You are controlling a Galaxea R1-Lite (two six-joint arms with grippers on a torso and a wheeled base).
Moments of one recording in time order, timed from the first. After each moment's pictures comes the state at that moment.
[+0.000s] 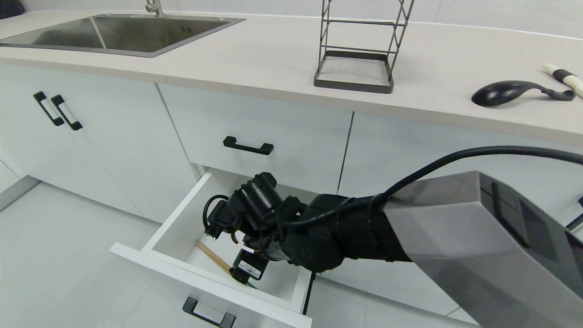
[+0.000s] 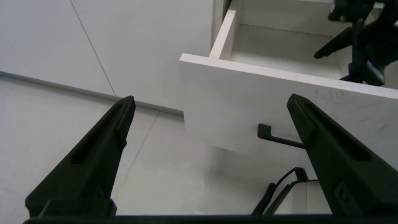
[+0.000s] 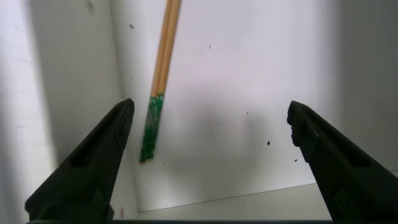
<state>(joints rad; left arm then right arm) 0.00 0.00 0.00 0.00 -0.04 0.02 0.99 2.40 -1.74 0.17 -0.10 -0.33</state>
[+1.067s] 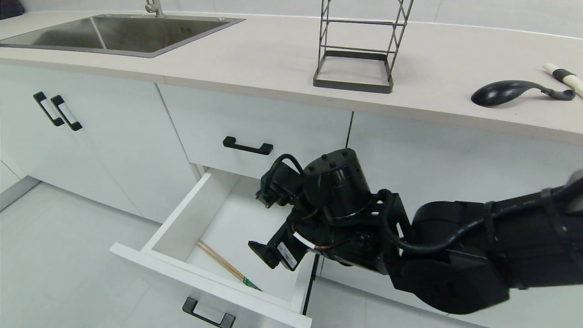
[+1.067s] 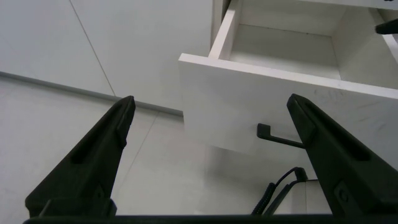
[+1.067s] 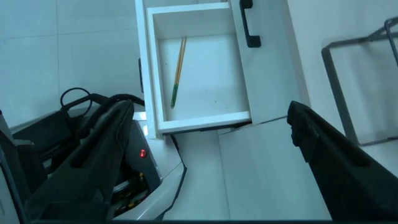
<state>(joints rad) 0.00 0.00 0.00 0.00 -0.04 0.02 0.97 1.98 -1.15 -0.30 -0.10 -0.14</state>
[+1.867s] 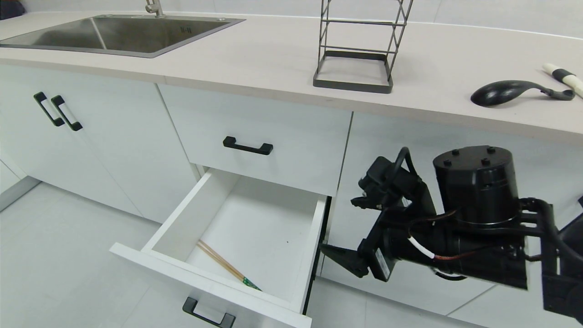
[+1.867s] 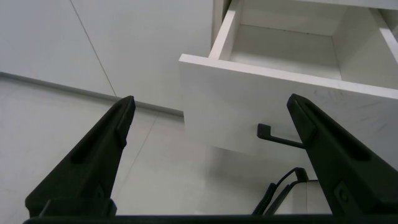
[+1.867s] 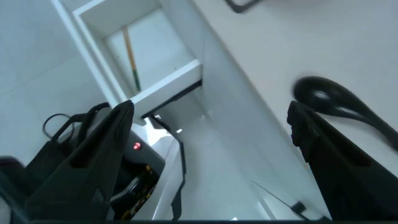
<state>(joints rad) 0.00 0.00 0.00 0.00 -0.04 0.02 0.80 1.65 -0.76 -0.40 0.05 -0.16</state>
